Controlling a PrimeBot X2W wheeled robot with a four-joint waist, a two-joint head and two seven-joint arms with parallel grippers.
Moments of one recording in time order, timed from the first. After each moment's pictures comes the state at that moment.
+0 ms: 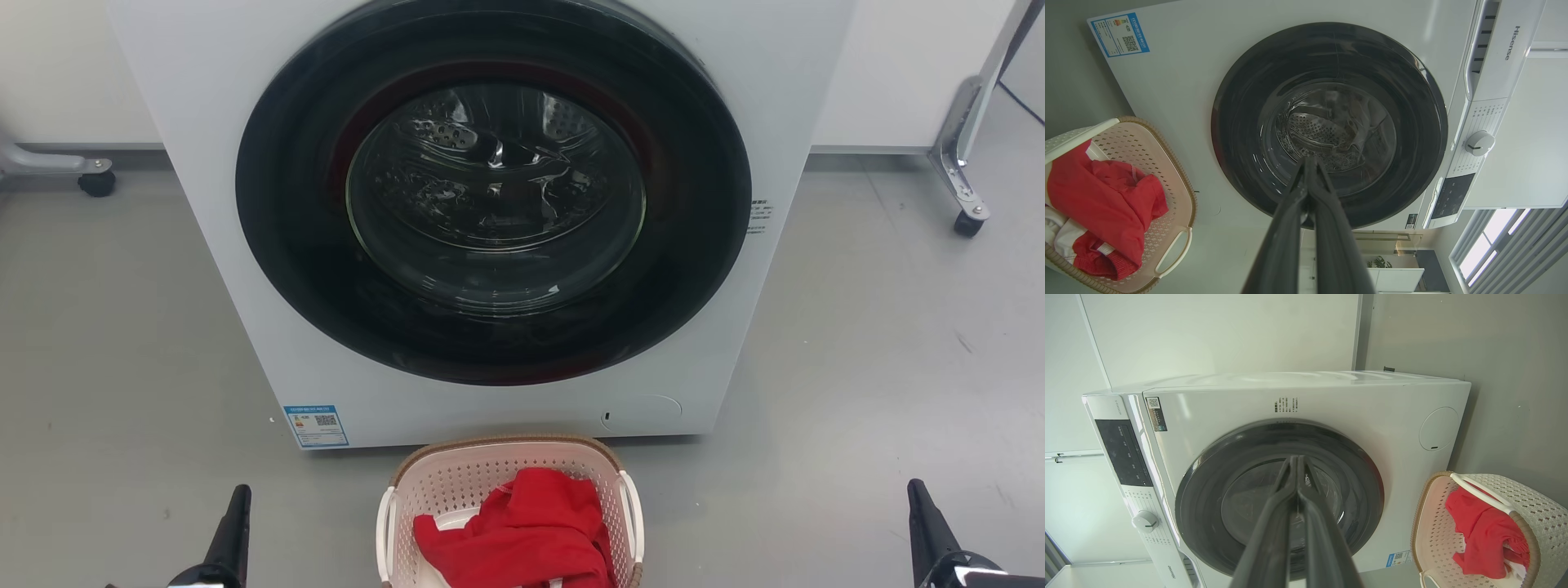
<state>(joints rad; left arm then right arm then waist) -0.08 0.04 0.09 0.30 -1.60 -0.12 0.11 -0.09 -0.04 -0.13 0.30 1.60 0.12 0.11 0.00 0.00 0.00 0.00</state>
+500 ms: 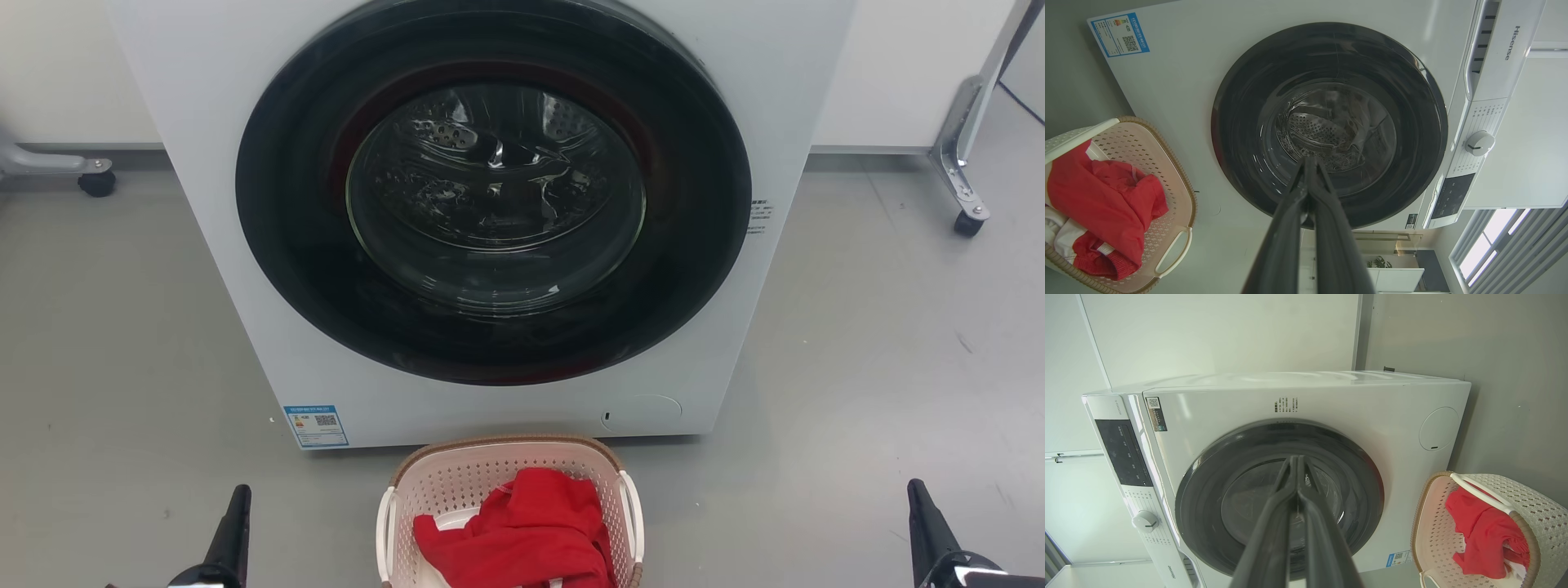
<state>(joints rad) -0.08 0.04 0.09 0.30 -1.60 -0.12 0.11 -0.09 -0.04 -0.13 0.30 1.60 0.12 0.11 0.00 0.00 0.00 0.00</state>
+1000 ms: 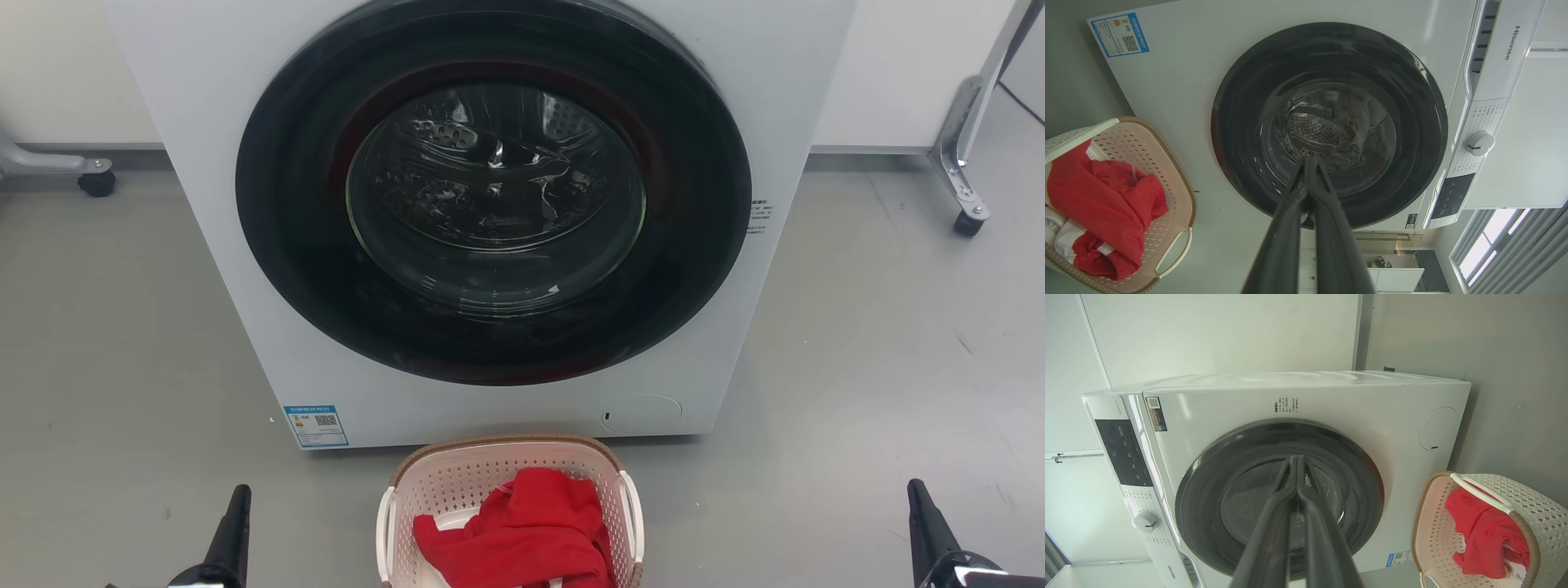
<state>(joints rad) -0.08 0.04 0.09 0.30 -1.60 -0.12 0.11 -0.09 -0.04 -0.13 0.30 1.60 0.12 0.11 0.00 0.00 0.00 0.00</state>
